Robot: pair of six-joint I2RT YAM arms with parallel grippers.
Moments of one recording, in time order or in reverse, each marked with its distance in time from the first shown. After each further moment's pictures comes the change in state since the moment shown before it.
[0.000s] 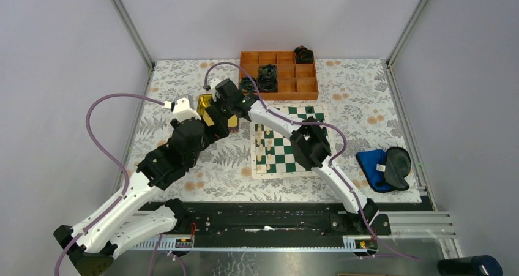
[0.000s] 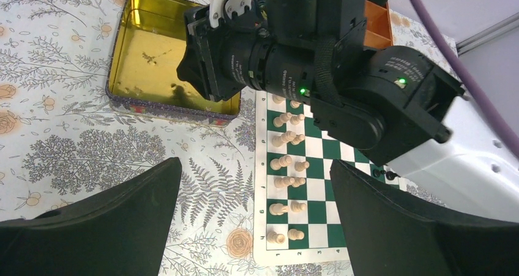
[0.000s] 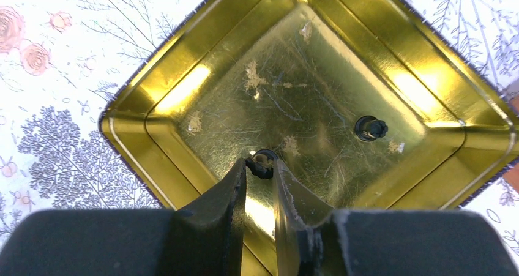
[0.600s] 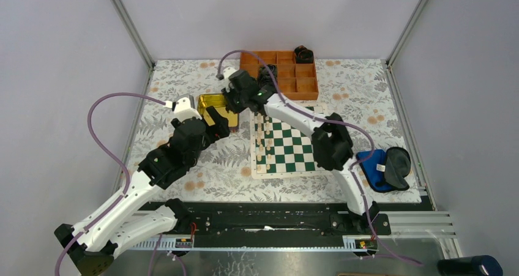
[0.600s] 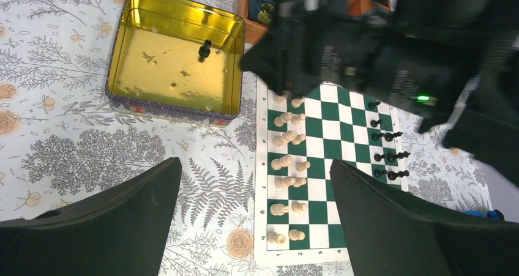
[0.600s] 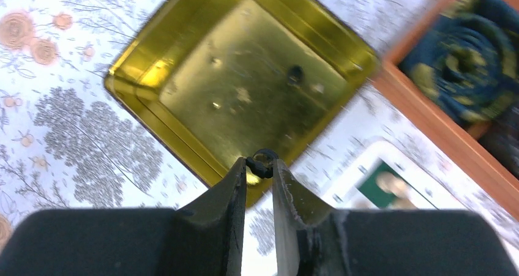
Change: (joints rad) left arm 0.000 0.012 0.000 0.002 -0.001 0.001; right arm -0.031 -0.272 -0.260 0.020 0.061 -0.012
